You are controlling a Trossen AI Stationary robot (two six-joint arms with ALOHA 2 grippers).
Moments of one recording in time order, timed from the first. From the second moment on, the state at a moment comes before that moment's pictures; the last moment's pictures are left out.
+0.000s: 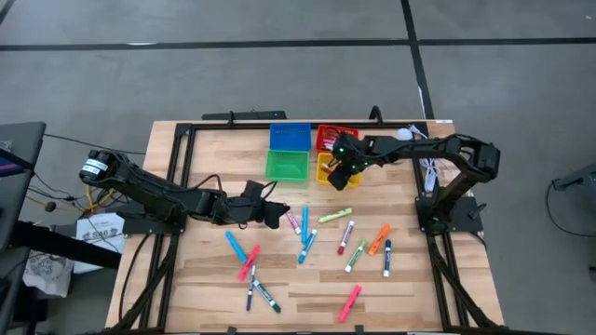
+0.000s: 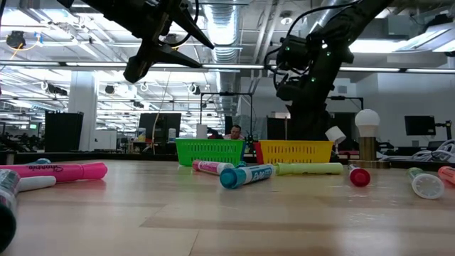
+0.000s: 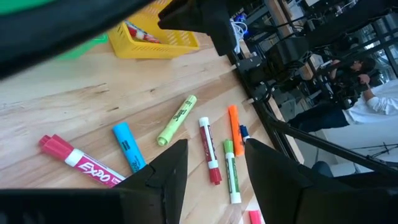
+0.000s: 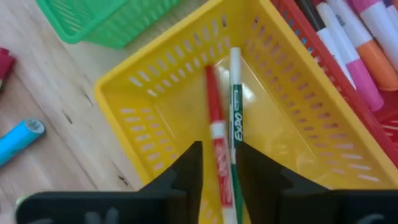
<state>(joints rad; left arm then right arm) -0.29 1.36 0.76 0.12 -0.51 -1.14 -0.40 1.60 0.96 -0.49 -0.03 0.25</state>
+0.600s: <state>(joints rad) -0.29 1.36 0.76 0.12 -0.51 -1.08 -0.39 1.28 0.96 -0.55 -0.17 0.21</state>
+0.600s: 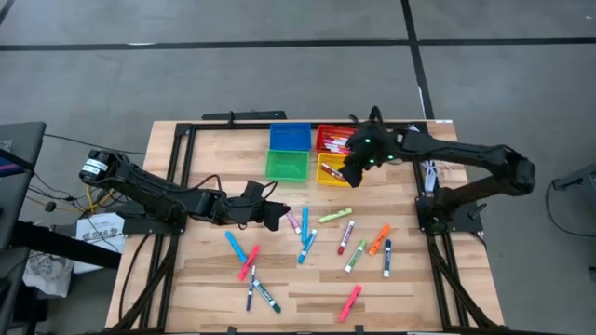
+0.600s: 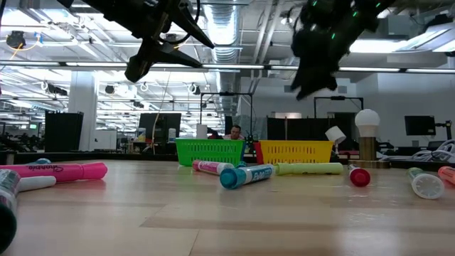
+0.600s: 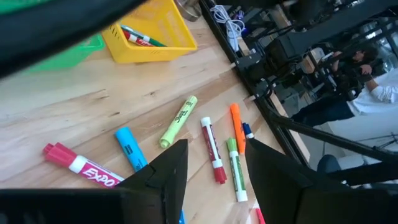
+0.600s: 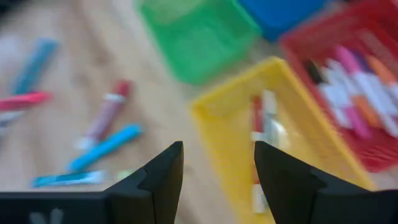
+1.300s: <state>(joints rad) -0.43 1.36 0.76 0.12 -0.50 -0.97 0.01 0.92 0.96 -0.57 -0.08 0.36</state>
